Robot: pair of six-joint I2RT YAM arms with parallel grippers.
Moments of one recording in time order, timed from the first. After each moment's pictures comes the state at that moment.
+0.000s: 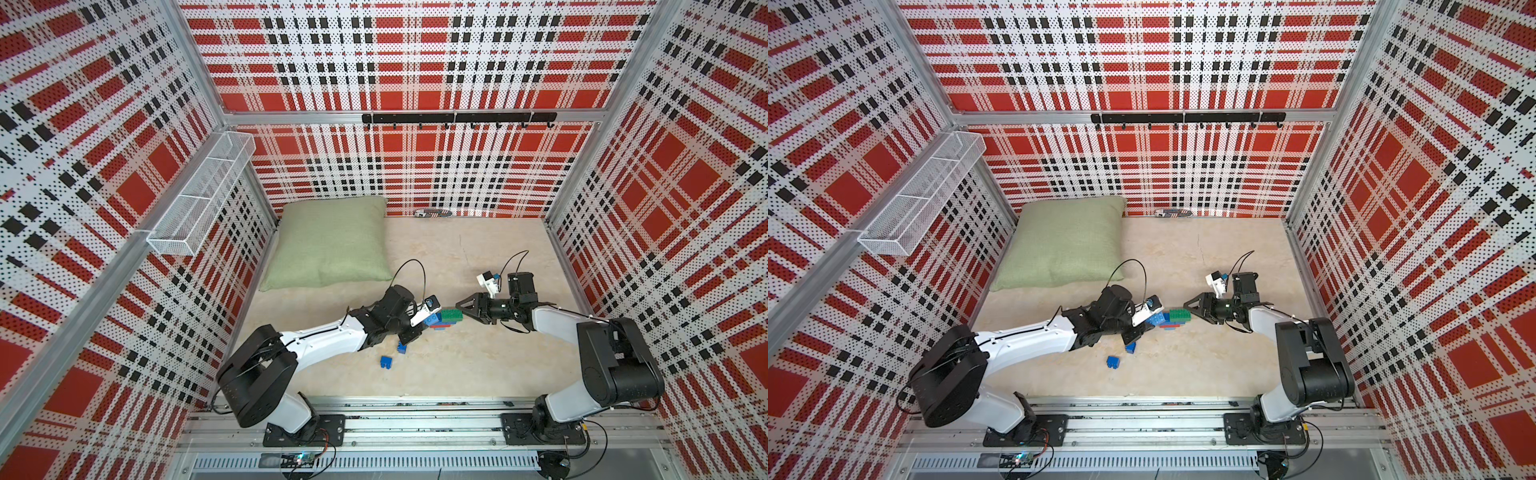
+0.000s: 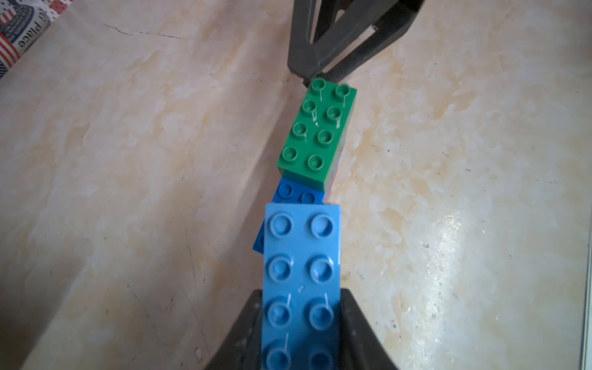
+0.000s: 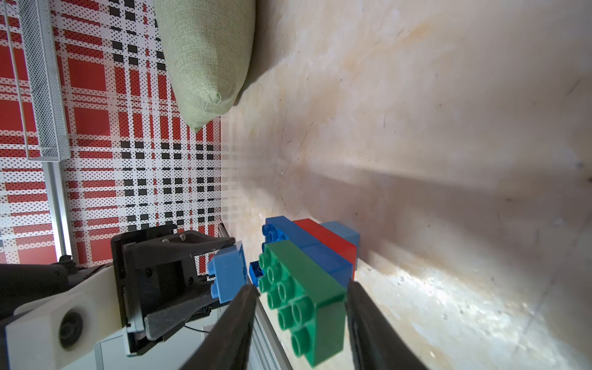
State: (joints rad) left arm -0.81 1.54 0.85 -0.11 0.16 0.34; right arm 0.13 1.54 0.65 0.02 -0.93 0.54
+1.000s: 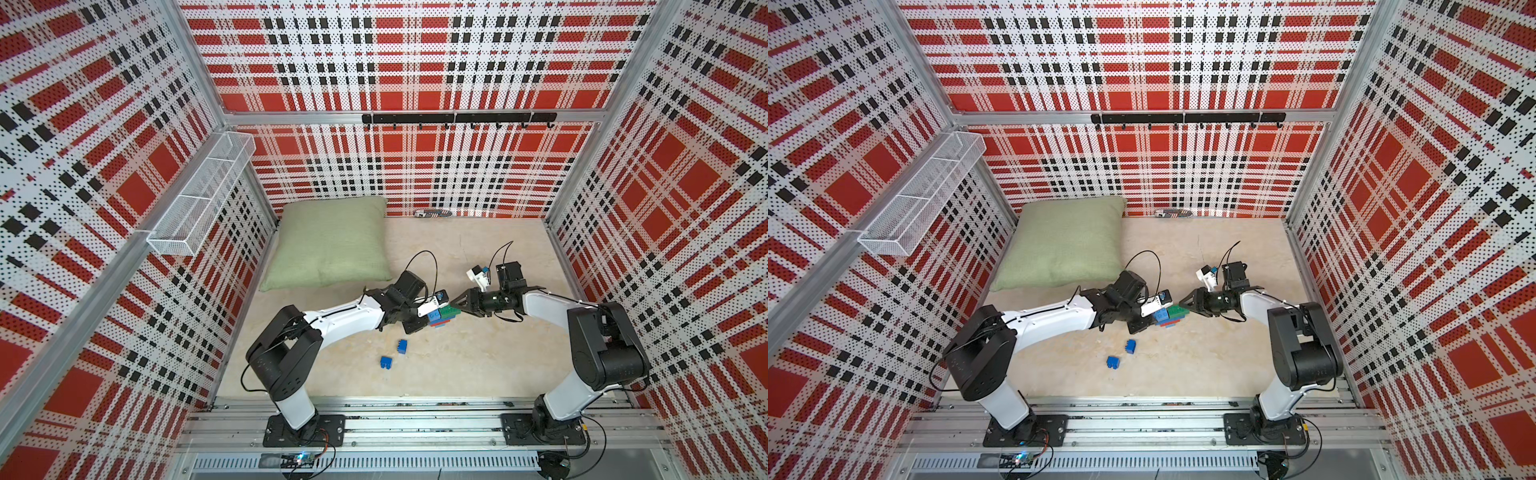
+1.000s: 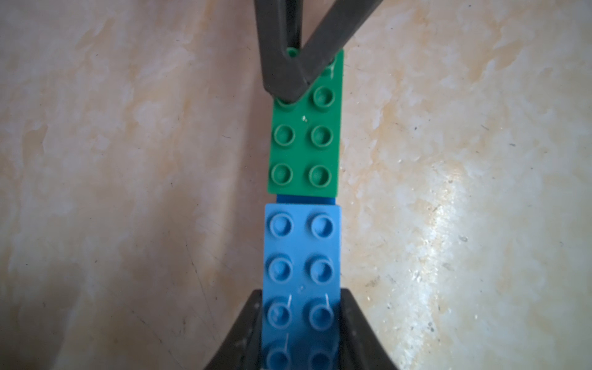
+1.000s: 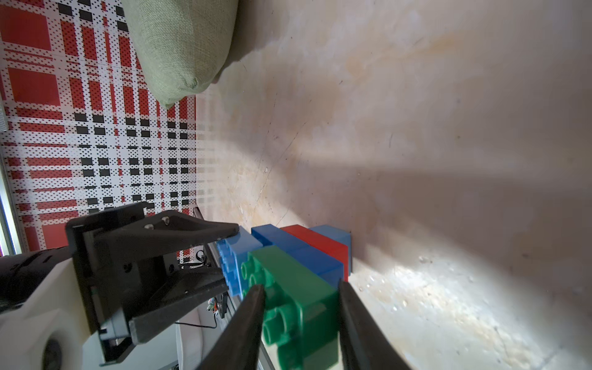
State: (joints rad) left arm -0.78 1.70 1.07 -0.33 0.17 0.46; right arm 0.18 1.65 0.84 -0.18 -0.89 0.38
